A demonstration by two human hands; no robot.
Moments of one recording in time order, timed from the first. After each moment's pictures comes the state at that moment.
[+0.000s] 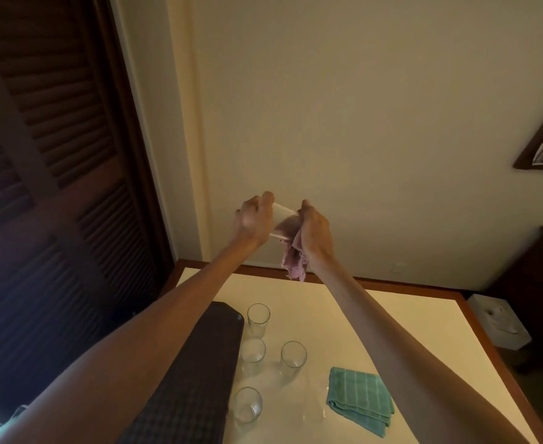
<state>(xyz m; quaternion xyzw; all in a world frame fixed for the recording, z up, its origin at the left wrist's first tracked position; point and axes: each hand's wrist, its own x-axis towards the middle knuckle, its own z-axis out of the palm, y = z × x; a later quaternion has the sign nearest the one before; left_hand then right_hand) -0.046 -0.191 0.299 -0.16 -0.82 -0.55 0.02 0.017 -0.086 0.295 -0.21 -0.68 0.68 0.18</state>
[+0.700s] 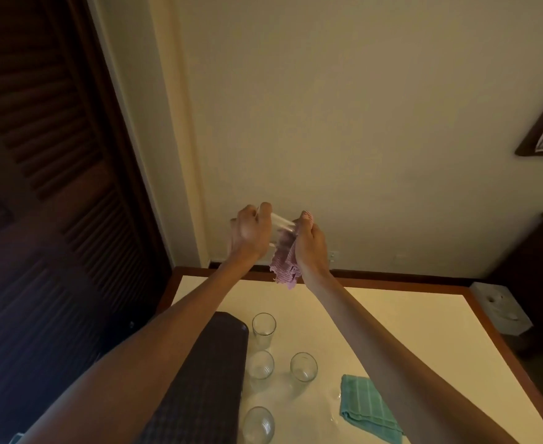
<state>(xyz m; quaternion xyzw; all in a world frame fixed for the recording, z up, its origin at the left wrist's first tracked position) -0.092 -0.188 0.272 -0.12 -0.85 -0.51 0.06 -0.021 -0.094 0.261 -0.19 -0.67 0.68 0.24</state>
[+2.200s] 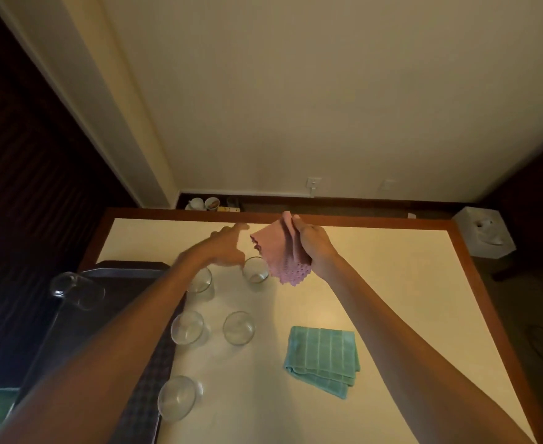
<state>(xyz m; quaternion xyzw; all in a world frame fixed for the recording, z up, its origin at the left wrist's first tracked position) -0.104 -0.084 0.090 -0.21 -0.89 -0.18 -0.35 -0.014 0.096 0.101 -0.41 -0.66 0.63 -0.09</state>
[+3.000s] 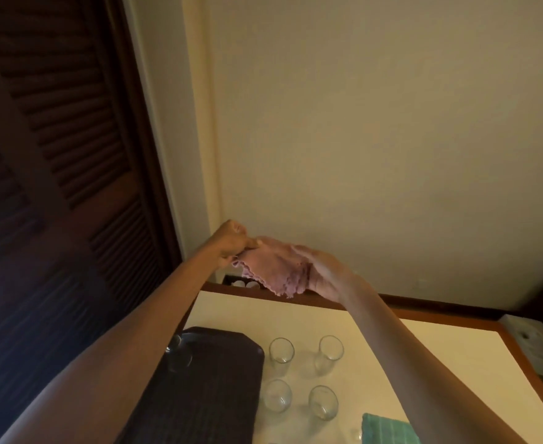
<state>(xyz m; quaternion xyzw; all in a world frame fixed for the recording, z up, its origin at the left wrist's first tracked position) -0.171 -0.262 0.279 -0.05 -0.79 -0.58 -0.20 -0.061 -0.075 0.264 -0.16 -0.55 0.81 -0.11</state>
